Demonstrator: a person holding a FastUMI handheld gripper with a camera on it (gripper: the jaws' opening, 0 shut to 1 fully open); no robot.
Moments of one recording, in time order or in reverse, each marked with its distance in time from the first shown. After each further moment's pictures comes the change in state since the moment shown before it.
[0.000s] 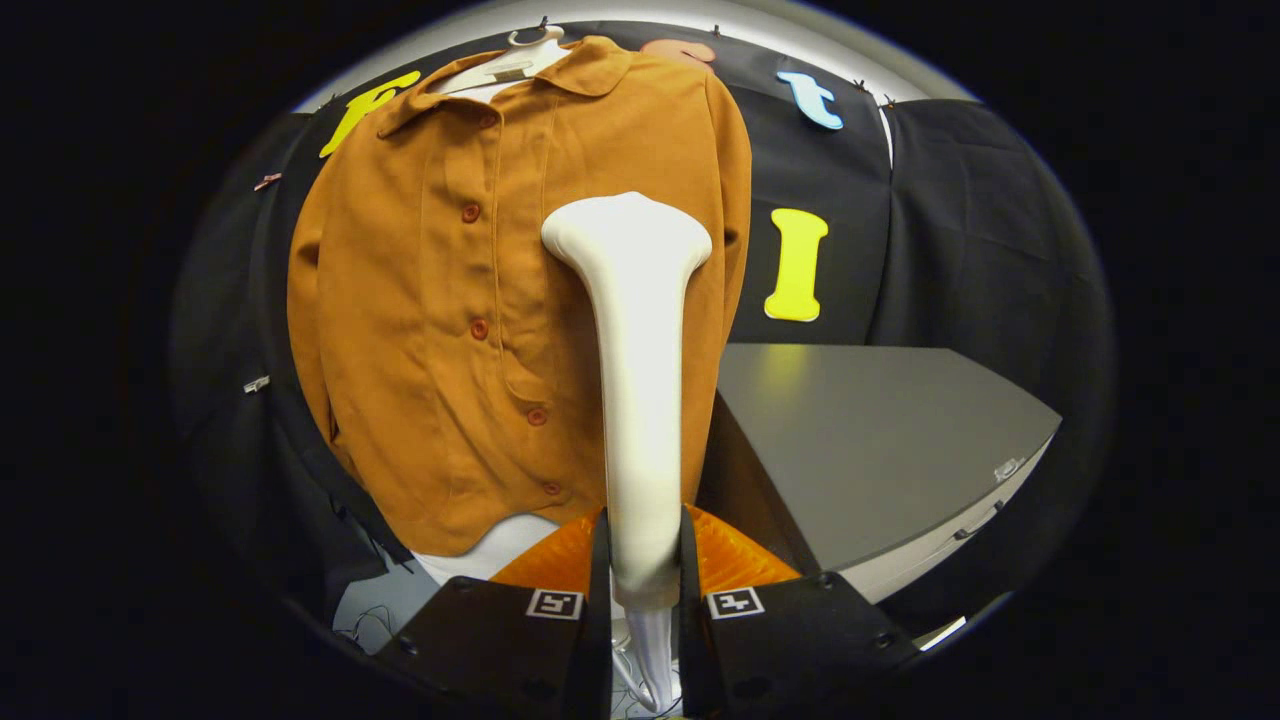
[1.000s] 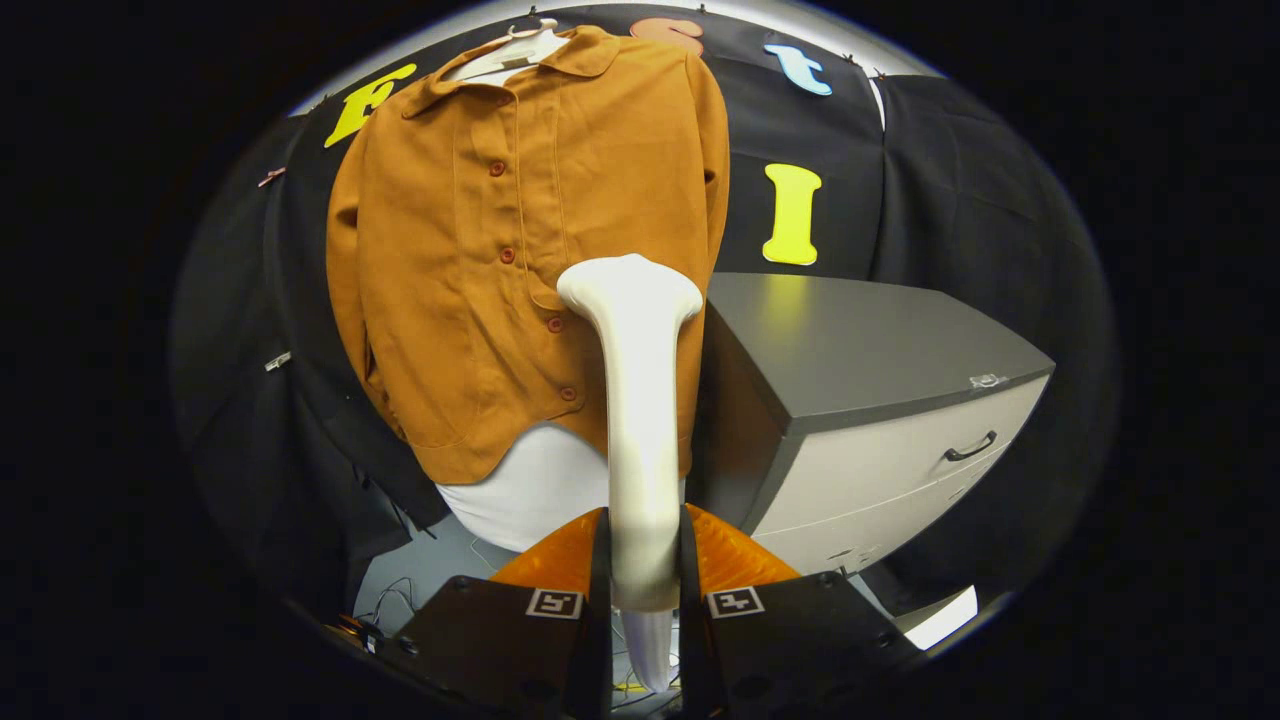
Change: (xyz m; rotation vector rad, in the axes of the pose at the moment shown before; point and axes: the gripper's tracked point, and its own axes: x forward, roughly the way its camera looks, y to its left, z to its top) arm -0.074 -0.007 -0.049 0.037 0.097 0.026
